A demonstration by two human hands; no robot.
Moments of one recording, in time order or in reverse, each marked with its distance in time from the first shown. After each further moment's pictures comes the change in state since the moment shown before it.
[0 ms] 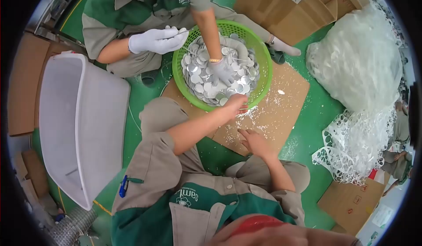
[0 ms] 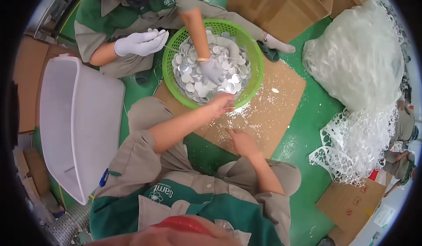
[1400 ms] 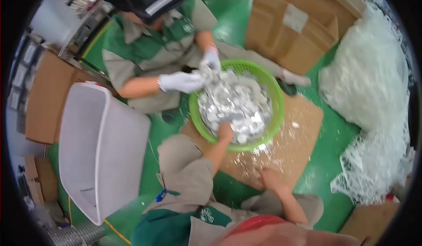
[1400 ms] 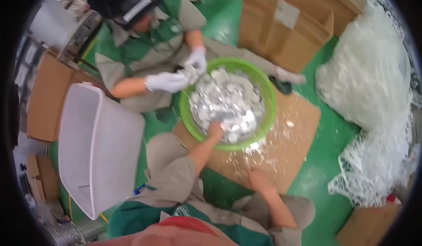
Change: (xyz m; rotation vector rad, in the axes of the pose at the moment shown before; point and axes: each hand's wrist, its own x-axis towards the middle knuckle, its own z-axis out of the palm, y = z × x) left_hand 0.126 -0.026 -0.139 1.289 0.847 0.712; right_hand -0.013 0.012 0.006 -0.106 -0.142 0.165
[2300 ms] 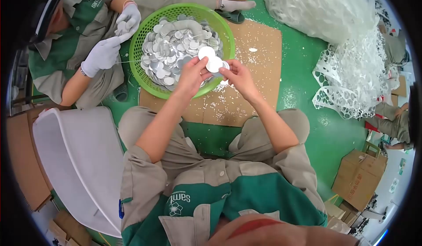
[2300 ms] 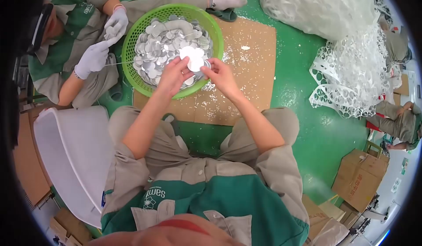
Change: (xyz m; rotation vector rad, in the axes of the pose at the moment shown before) left_hand -0.046 0.175 -0.196 -1.379 -0.830 -0.352; right_hand 0.052 -0.006 -0.081 1.304 0.622 0.071
